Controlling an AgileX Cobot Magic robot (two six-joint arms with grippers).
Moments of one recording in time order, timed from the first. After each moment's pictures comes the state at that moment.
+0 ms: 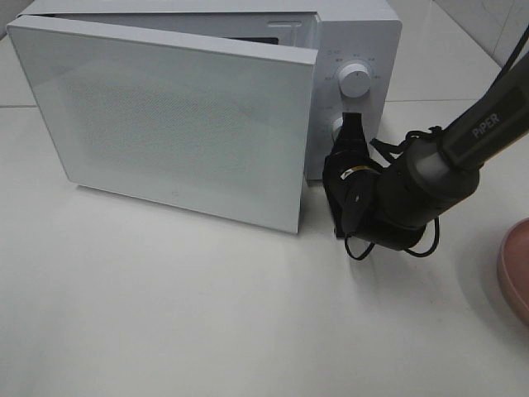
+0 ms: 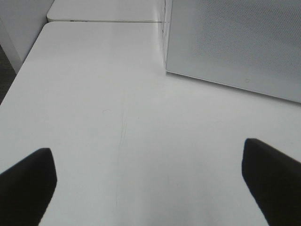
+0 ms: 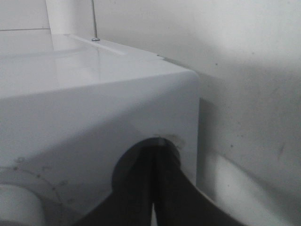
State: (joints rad) left arm 0.01 0.00 -0.50 -0.06 1.04 0.01; right arm 0.55 2.19 -0.94 0.77 -0.90 1.33
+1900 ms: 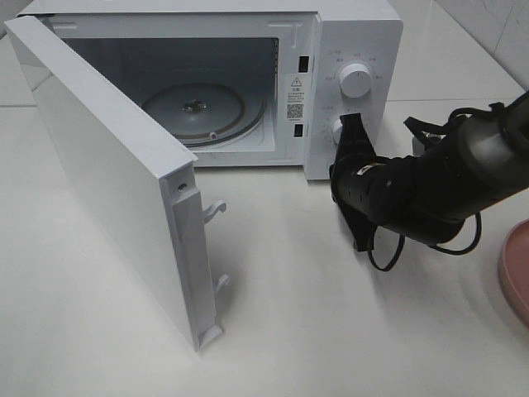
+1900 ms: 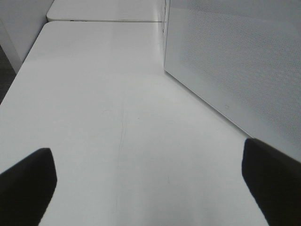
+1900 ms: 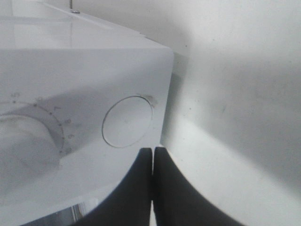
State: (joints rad) left arm 0.01 0.00 -0.50 -0.06 1.04 0.01; right arm 0.57 1.99 -0.79 0.82 -0.69 1.11
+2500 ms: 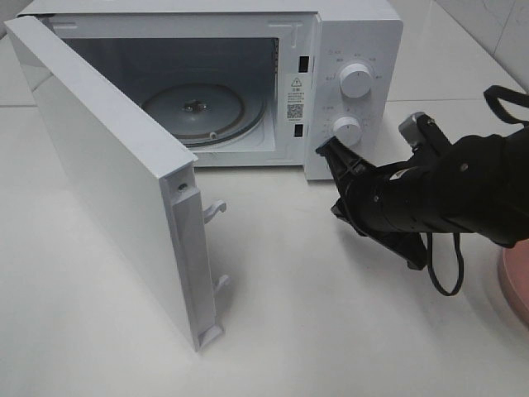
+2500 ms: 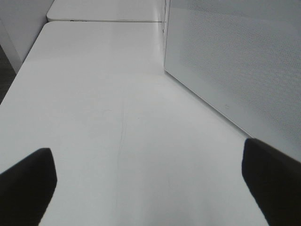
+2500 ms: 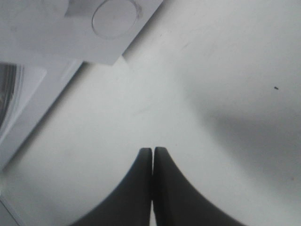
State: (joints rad) left arm 0.01 0.00 -0.50 -0.06 1.04 0.01; right arm 0.57 1.73 -0.65 0.82 -0.34 0.51
